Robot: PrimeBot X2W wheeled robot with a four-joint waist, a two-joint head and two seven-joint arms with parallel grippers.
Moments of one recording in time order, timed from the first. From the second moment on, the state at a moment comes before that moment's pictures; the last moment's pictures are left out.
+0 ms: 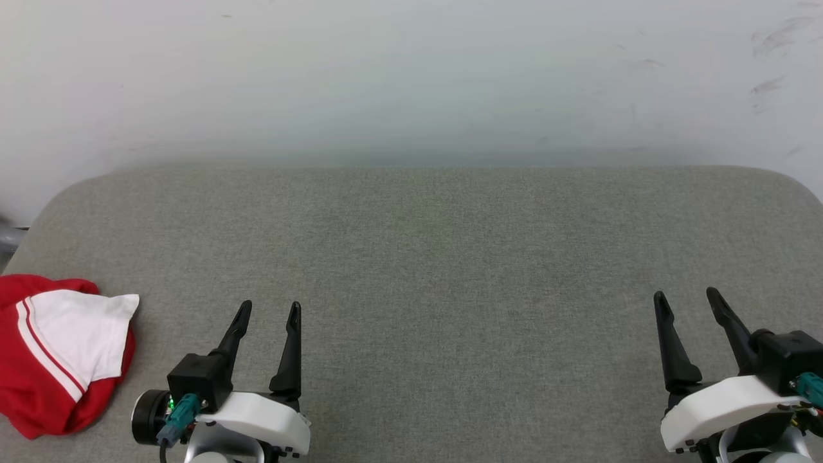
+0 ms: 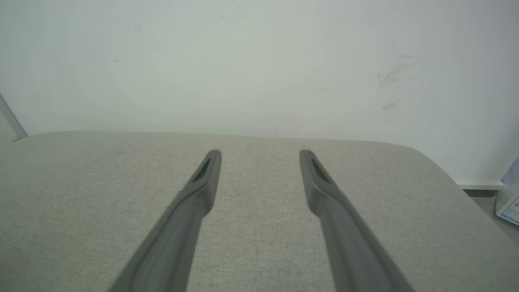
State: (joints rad) left arm -0.08 0.05 -0.03 0.22 -0.15 -0.11 -0.26; right arm 0.01 -0.05 -0.08 -0.04 0.08 0.13 0.01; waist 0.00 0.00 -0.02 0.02
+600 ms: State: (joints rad) left arm -0.09 0.05 -0.04 0.25 -0.15 -0.11 -0.26; right arm 0.02 -0.05 -0.07 -0.04 0.08 0.13 0.00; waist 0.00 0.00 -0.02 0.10
